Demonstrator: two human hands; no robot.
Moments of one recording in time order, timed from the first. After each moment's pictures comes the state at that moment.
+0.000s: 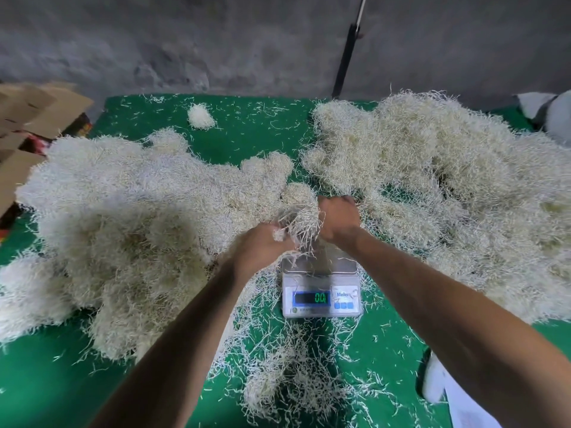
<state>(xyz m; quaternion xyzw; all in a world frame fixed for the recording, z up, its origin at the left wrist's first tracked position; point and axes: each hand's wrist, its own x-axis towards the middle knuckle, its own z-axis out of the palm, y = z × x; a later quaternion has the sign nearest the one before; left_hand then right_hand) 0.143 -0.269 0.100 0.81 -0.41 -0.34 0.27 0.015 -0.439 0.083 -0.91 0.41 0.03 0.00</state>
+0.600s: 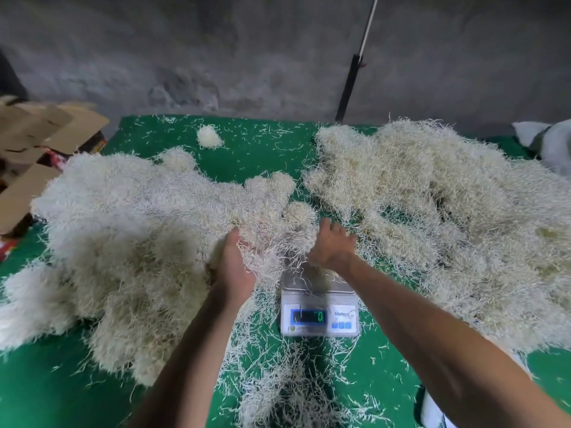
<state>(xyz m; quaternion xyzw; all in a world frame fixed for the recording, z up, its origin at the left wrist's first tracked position) 0.140 -0.228 0.110 0.73 -0.23 -0.25 0.60 0.017 -0.428 0.071 -0.86 0.48 0.08 0.11</state>
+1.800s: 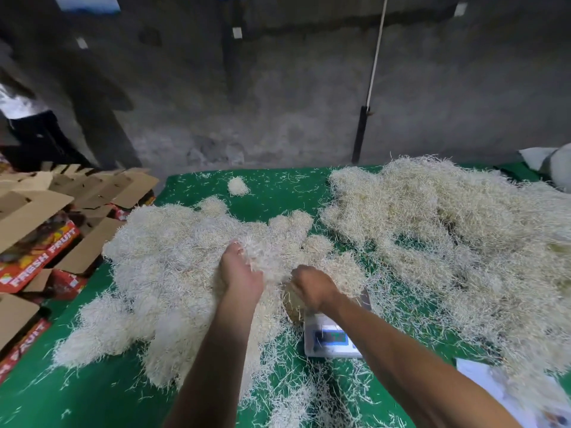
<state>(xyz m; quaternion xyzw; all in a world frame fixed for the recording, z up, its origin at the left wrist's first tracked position) 0.136 -0.212 0.197 0.56 0.03 -0.27 0.79 0.024 -0.331 0.106 -0.94 0.28 -0.02 0.19</state>
